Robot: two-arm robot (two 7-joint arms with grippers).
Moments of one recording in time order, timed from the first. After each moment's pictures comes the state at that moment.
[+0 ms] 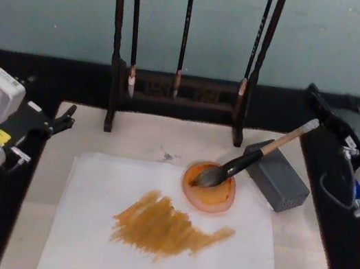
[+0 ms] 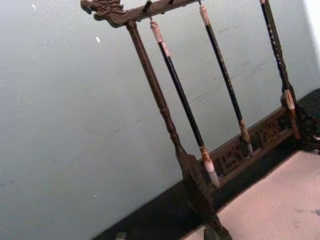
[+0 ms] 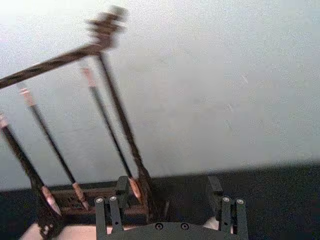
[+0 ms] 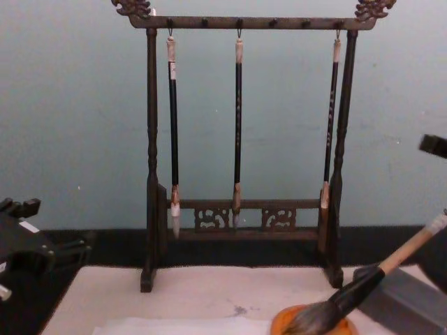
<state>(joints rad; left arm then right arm) -0.20 0.60 0.45 -1.41 -0.25 -0.12 0.03 0.24 0.60 -0.43 -1.57 0.91 -0.05 -0.05</state>
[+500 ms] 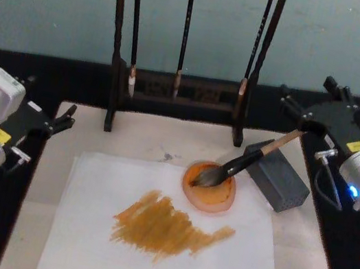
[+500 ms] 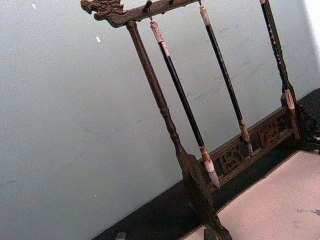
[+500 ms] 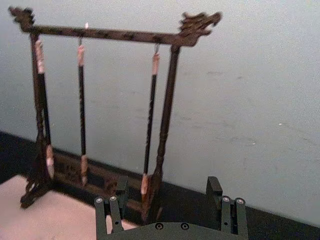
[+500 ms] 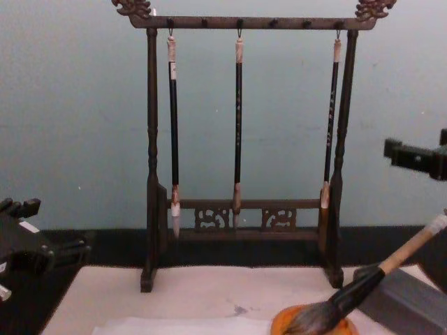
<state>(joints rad) -0.20 0.60 0.45 -1.41 -0.25 -0.12 0.03 0.30 0.65 -0.53 -1.59 0.58 -0.05 -0.05</state>
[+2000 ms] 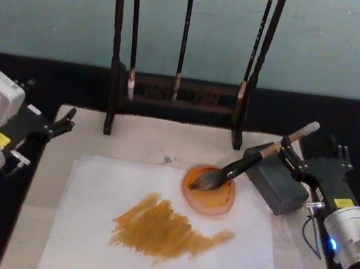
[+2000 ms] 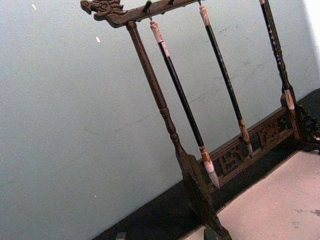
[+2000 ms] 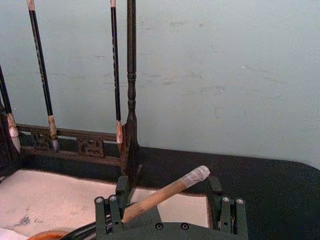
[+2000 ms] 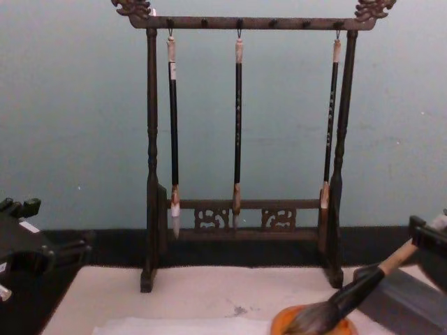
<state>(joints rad) -0.20 0.60 0.45 -1.41 -0.25 -0.12 0.03 0.13 0.51 -0.46 -1.47 0.48 -0.19 -0.14</state>
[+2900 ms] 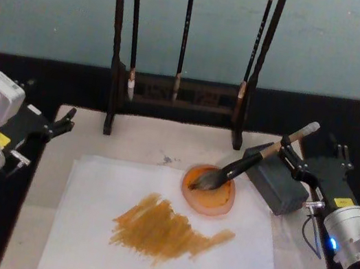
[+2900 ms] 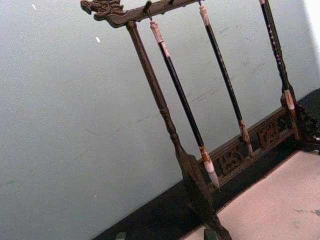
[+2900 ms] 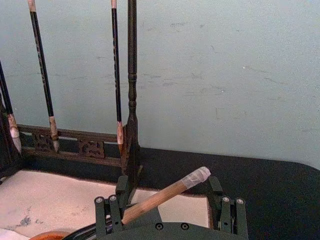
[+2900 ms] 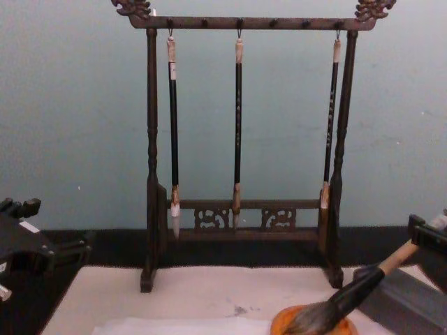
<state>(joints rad) -0.20 0.60 0.45 -1.41 -0.25 -0.12 0.03 0.14 0.51 -0.46 -1.47 0.49 -0.19 -0.14</state>
